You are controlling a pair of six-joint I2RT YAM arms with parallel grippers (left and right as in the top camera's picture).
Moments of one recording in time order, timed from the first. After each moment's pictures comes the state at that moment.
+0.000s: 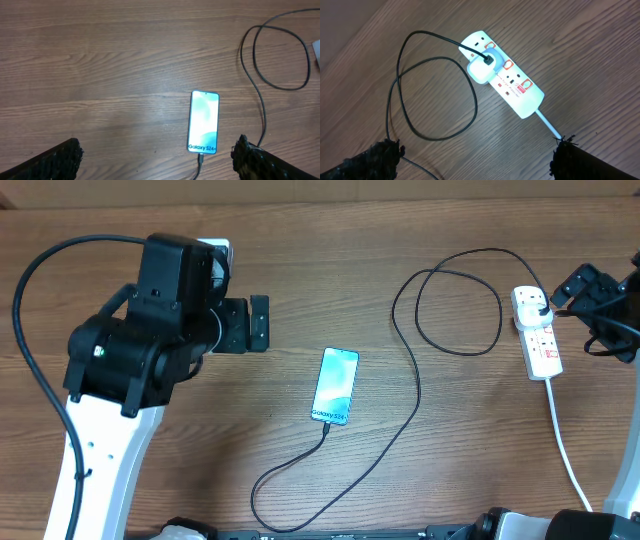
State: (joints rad) left arm -0.31 1.36 1.73 -1.29 -0.02 -0.25; right arm -0.36 1.48 1.60 -1.17 -0.04 0.38
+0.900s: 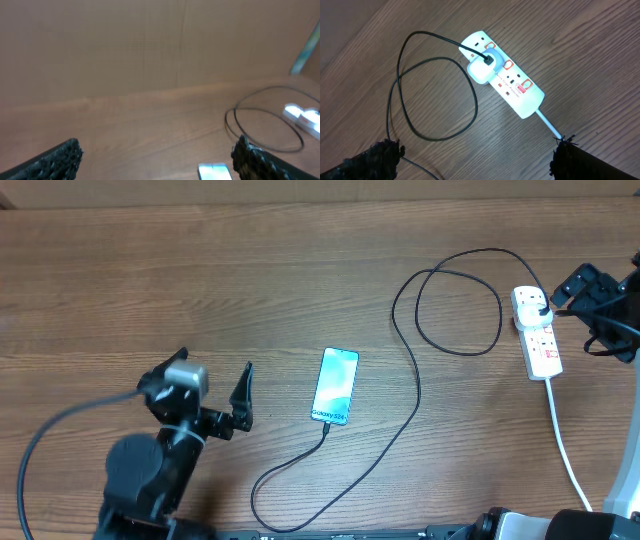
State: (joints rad) left arm -0.24 0.44 0.60 -0.27 0.05 -0.07; right arm -0.36 1.48 1.60 -1.16 -0.04 0.38
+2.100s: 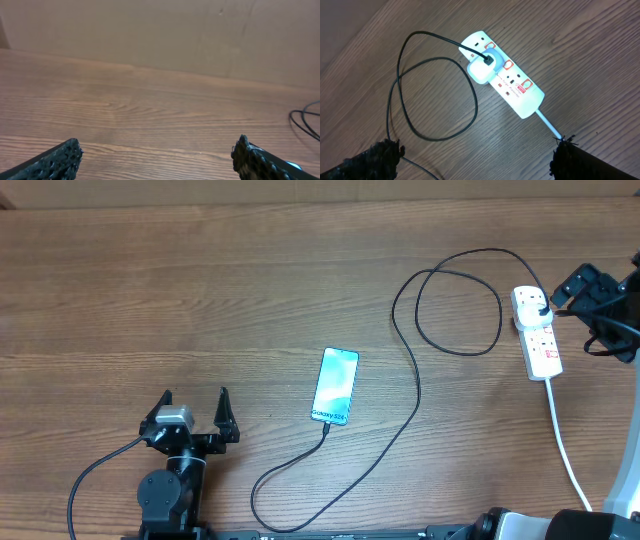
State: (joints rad) left arm -0.02 0.01 0.01 -0.08 0.00 -0.17; right arm -0.36 1.48 1.60 -1.16 -0.04 0.38
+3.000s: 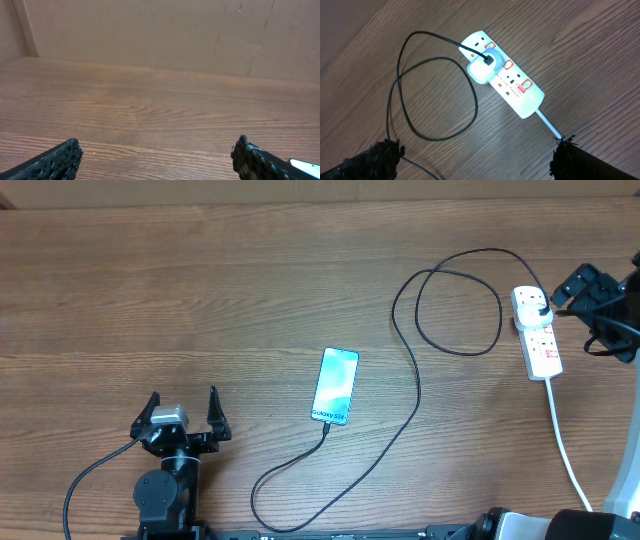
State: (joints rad) left arm 0.03 0.01 0.01 -0.08 -0.02 -0.09; right arm -0.36 1.48 1.60 -1.16 -0.04 0.38
